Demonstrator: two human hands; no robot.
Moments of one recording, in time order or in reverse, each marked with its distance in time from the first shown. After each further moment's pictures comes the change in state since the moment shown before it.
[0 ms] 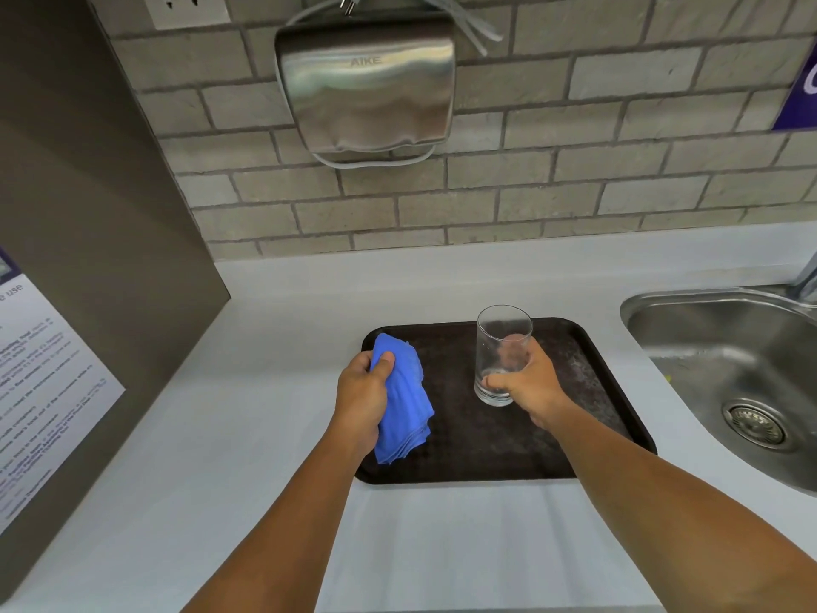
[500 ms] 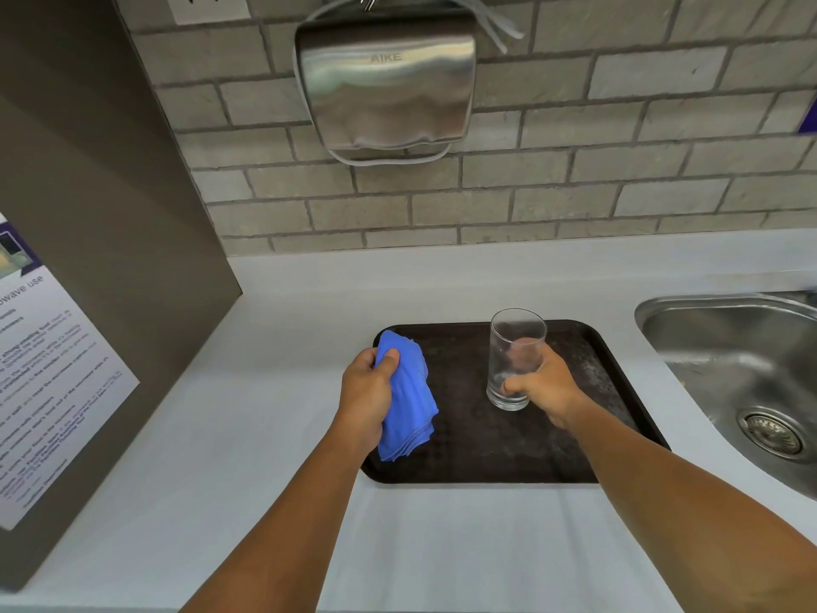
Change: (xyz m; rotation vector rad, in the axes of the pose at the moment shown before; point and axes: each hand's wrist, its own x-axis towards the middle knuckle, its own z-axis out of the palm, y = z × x) left_hand 0.008 -0.001 -0.011 -0.004 0.017 0.012; right_hand 0.007 -0.001 -0.005 -0.030 -0.089 0.037
